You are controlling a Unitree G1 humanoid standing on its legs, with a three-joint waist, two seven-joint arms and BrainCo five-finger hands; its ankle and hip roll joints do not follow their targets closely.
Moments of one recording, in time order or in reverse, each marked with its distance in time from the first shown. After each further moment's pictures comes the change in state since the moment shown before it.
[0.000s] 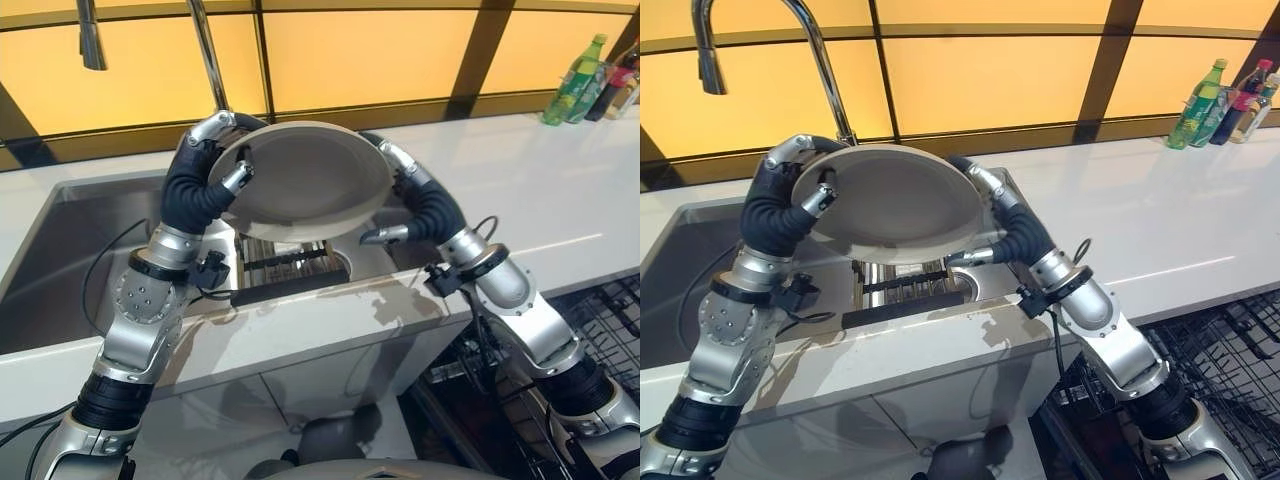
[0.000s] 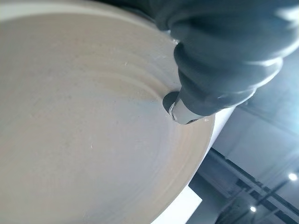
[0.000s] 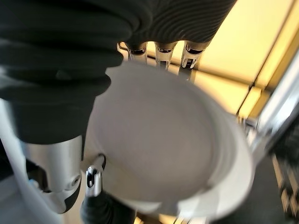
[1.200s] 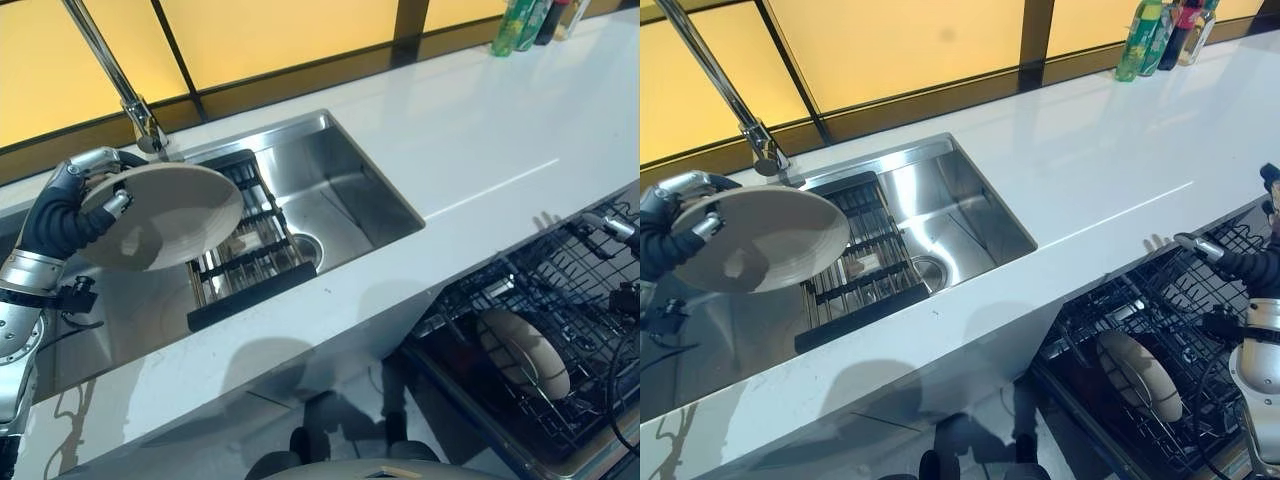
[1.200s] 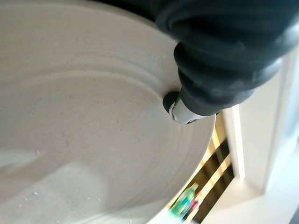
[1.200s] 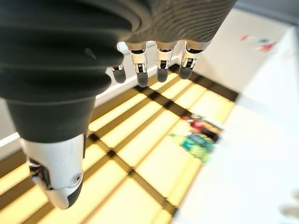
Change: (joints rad) left arm 0.369 0.257 0.503 0.089 0.206 0.031 0.042; right arm 0.510 -0.226 -0.736 0.081 -0.253 -0.090 -0.372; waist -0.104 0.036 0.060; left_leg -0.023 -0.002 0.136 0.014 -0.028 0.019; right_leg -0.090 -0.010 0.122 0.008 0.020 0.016
